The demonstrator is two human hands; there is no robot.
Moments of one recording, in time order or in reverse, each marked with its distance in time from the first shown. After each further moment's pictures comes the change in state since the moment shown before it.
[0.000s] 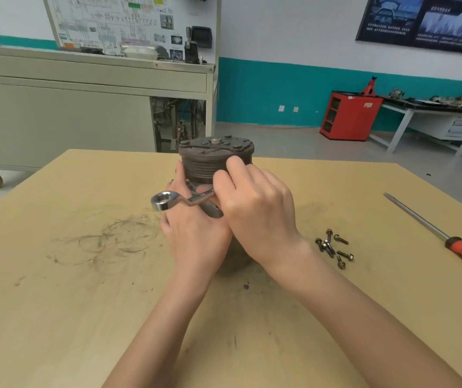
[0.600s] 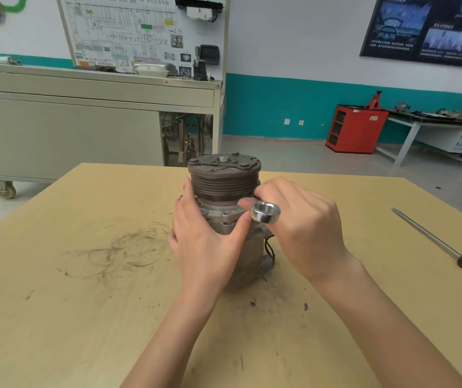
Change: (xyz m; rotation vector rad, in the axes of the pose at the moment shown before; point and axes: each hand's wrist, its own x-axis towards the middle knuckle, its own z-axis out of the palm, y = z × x) left_hand 0.001 -0.005 0.002 0.104 0.041 0.047; right_hand -0.007 0.040 -0.015 0.125 -0.009 -0.049
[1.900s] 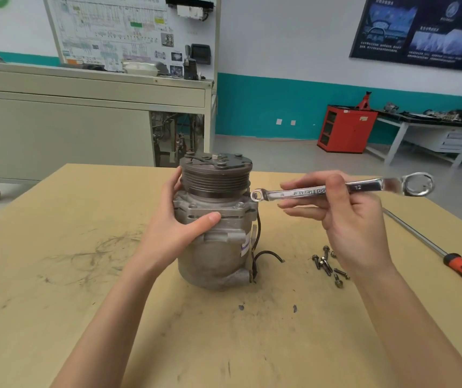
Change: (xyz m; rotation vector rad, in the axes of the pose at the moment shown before) left_hand 0.050 -0.030 -0.026 -0.438 -0.439 0.023; right_hand -0.025 0.043 -0.021 1.309 -0.022 0.866
